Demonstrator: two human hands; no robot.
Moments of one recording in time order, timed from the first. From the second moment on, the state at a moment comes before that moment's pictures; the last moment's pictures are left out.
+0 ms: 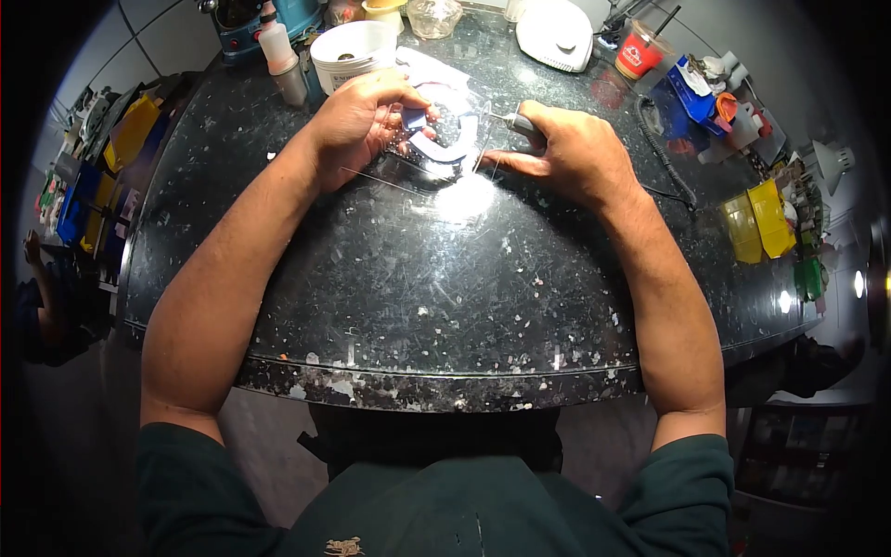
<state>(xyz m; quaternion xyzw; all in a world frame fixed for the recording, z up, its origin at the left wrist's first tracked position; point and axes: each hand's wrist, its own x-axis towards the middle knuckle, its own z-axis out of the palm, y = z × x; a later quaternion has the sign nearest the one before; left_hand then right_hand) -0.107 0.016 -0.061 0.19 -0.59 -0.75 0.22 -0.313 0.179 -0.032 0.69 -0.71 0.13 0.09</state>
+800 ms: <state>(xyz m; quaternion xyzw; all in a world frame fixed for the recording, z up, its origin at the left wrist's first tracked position) -0.107 0.025 -0.051 0.22 -0.59 -0.75 0.21 -0.312 0.180 -0.033 0.70 -0.70 0.13 0.09</state>
